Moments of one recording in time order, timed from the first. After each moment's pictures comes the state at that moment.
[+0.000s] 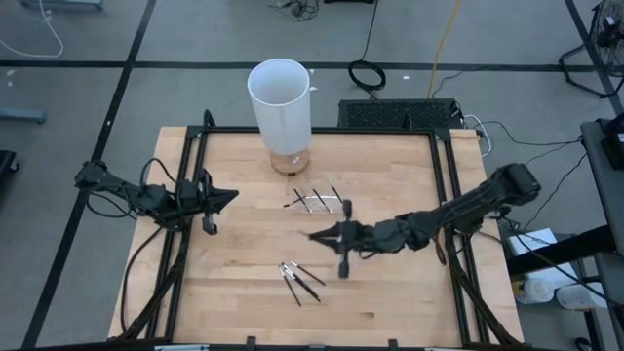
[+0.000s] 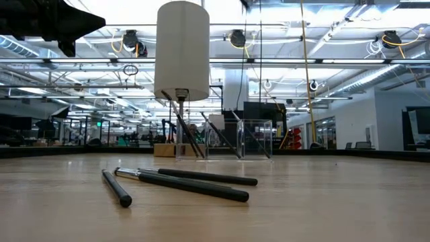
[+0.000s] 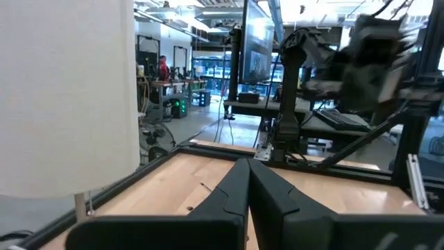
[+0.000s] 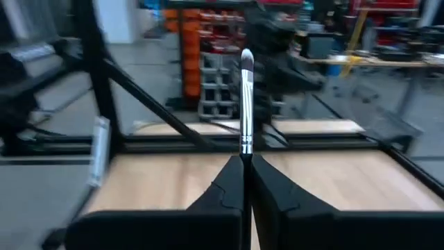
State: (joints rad) left arm -0.40 0.24 0.15 0.27 -0.63 0.05; right arm 0.38 1.51 0.99 0.41 0.46 0.06
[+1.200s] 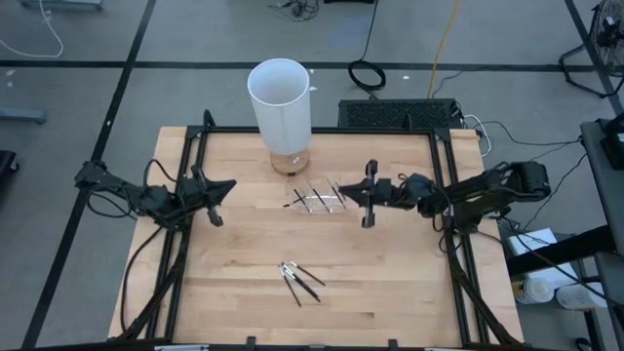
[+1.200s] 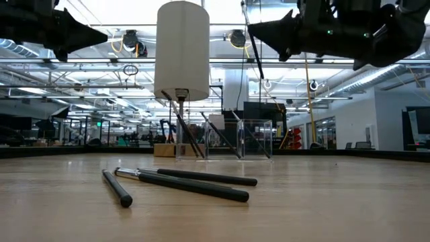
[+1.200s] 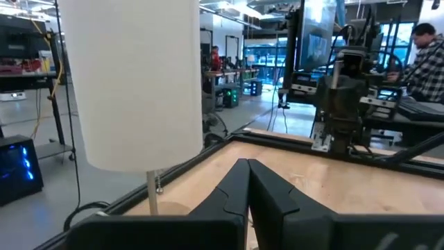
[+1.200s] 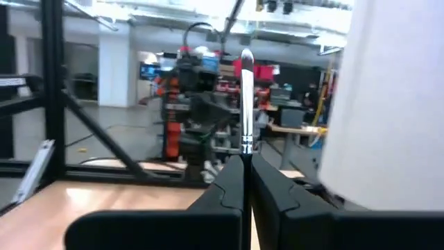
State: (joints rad) left arm -0.40 0.24 0.15 0.22 -0.85 0.07; right arm -0.08 1.39 0.40 1.22 -0.01 -0.09
